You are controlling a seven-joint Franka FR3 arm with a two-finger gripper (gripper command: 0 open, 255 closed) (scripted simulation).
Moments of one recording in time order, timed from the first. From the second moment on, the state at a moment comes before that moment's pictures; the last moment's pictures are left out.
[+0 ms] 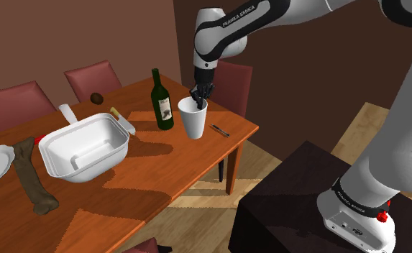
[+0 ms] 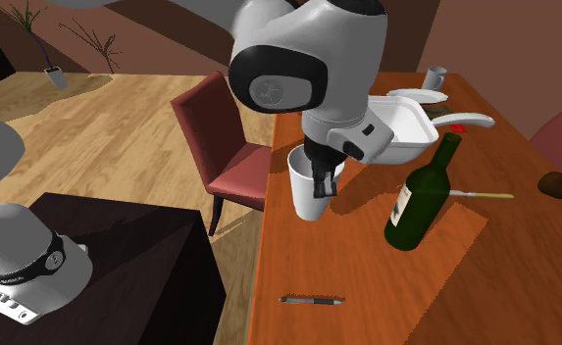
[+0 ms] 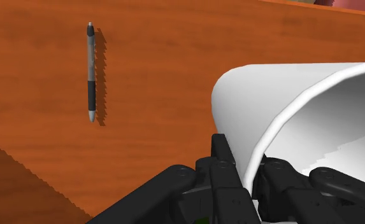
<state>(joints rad) 0.06 0.19 0.18 -1.96 0.15 2.17 -0.03</state>
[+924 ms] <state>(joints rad) 0.06 0.13 0.18 -1.85 0.14 1.99 -0.01</state>
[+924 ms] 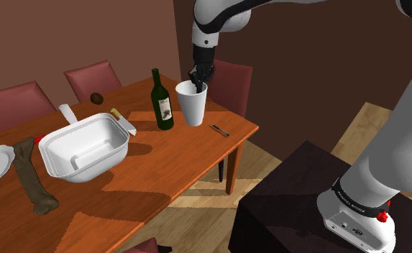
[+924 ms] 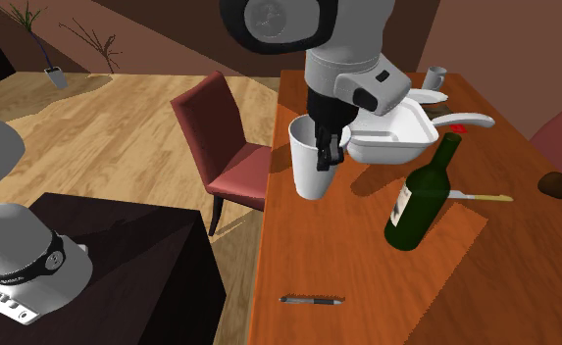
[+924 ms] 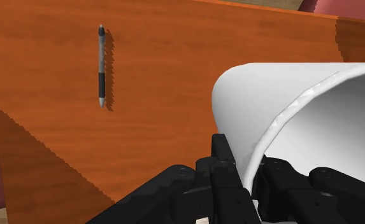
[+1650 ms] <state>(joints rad) 0.06 0.11 0.18 -1.74 0.14 1.86 0.02</state>
